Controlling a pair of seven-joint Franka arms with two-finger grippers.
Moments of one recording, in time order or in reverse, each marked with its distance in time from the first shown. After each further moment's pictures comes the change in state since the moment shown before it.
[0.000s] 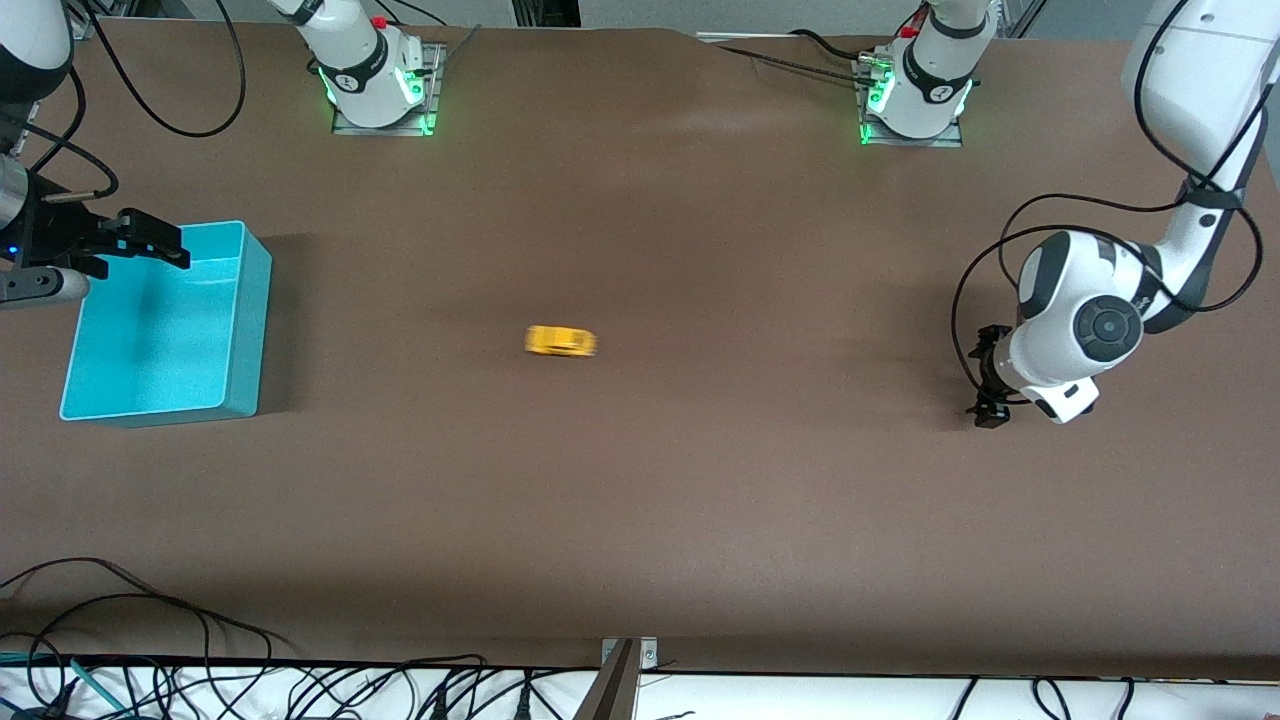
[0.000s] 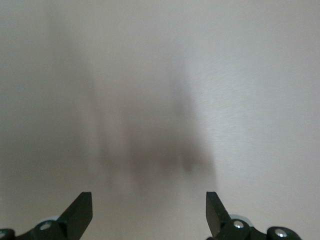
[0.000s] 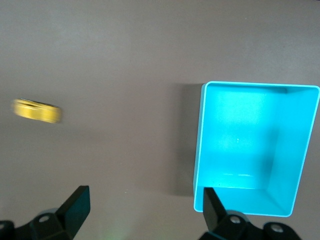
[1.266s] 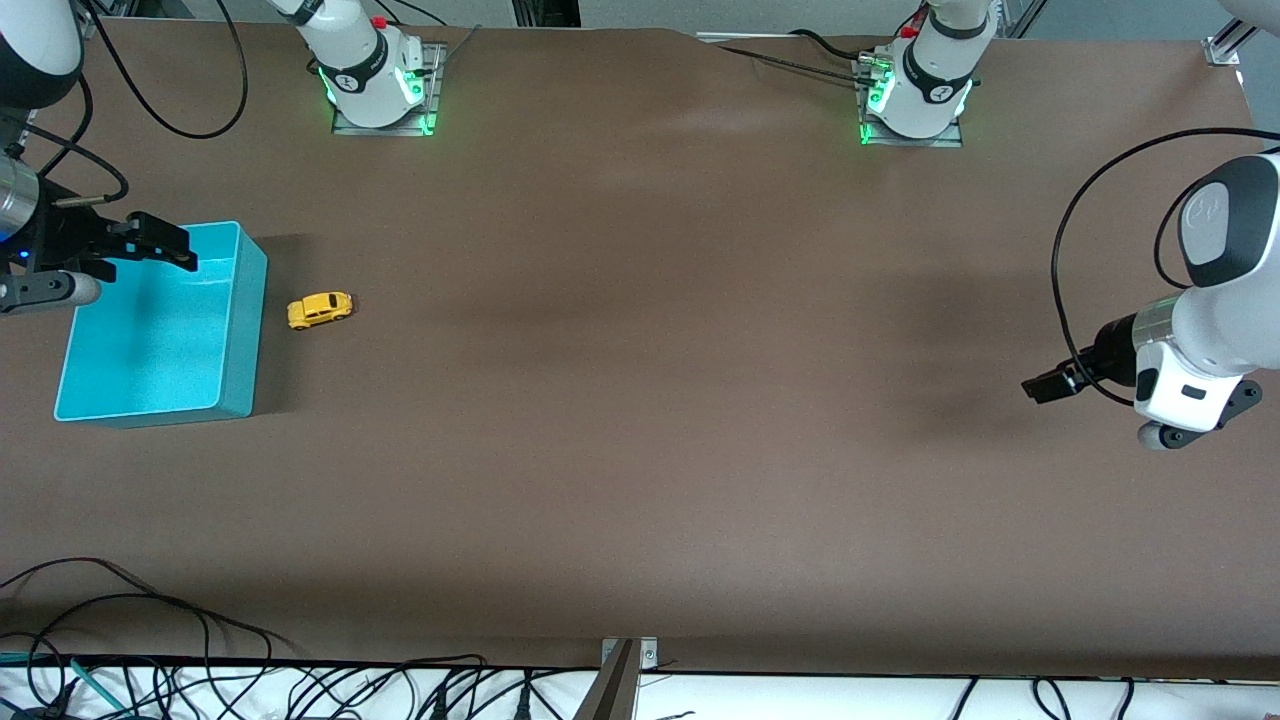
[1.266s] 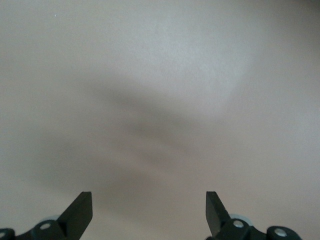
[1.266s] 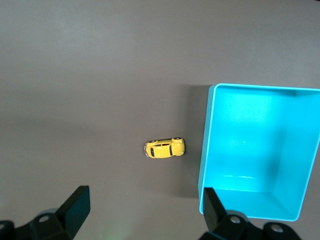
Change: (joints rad) left arm 0.034 -0.109 -0.052 0.404 -0.214 -0.547 1.133; right arm 0.015 0.015 0.009 0.000 0.002 0.009 -0.001
